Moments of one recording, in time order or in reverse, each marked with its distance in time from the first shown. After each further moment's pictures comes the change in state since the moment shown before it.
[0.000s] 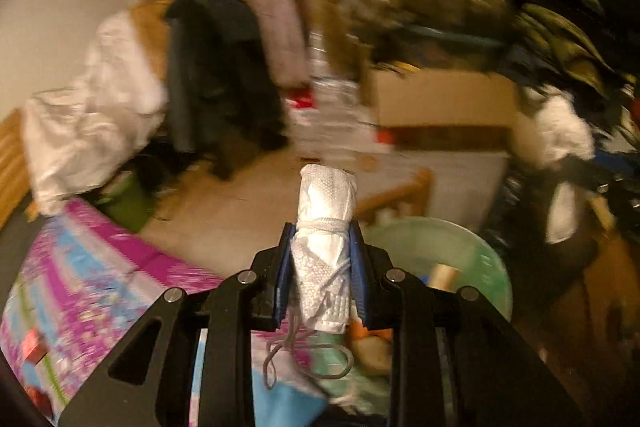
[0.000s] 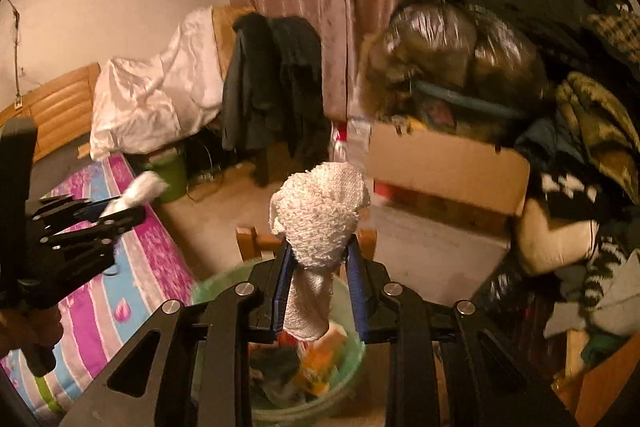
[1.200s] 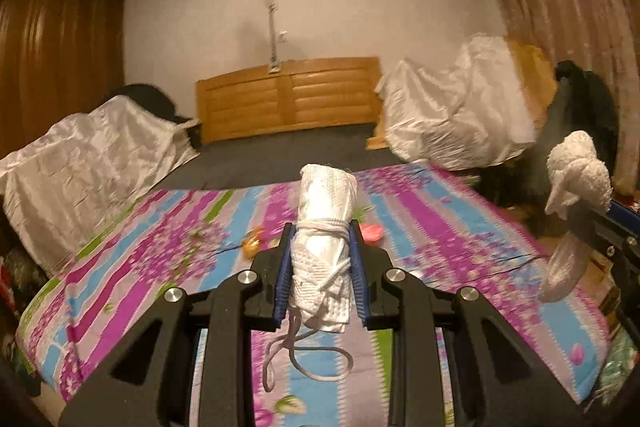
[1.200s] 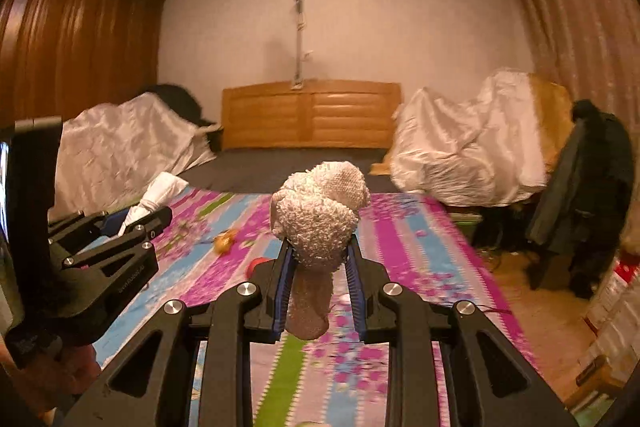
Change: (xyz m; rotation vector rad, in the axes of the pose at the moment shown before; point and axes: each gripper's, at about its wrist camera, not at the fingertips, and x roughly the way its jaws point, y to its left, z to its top) left arm -0.333 0.238 -0.175 -0.624 -0.152 1.116; right arm -0.137 0.497 0.007 -0.411 -0.252 0.872
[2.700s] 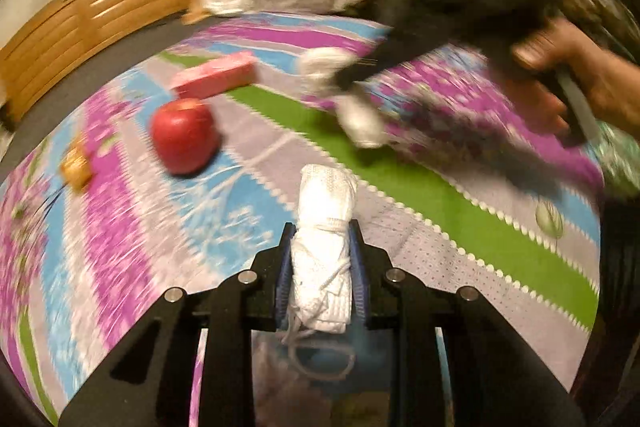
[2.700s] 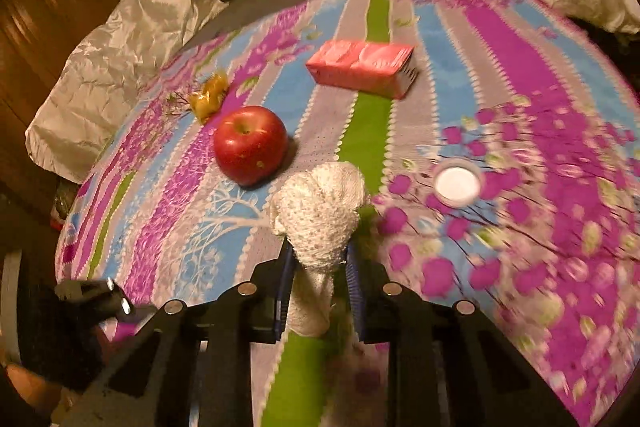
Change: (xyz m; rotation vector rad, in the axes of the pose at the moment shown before) left arm 0.186 0.065 -0.167 0.325 0.411 -0.612; right arm 0.379 0.012 -0.138 0.137 0.689 0.321
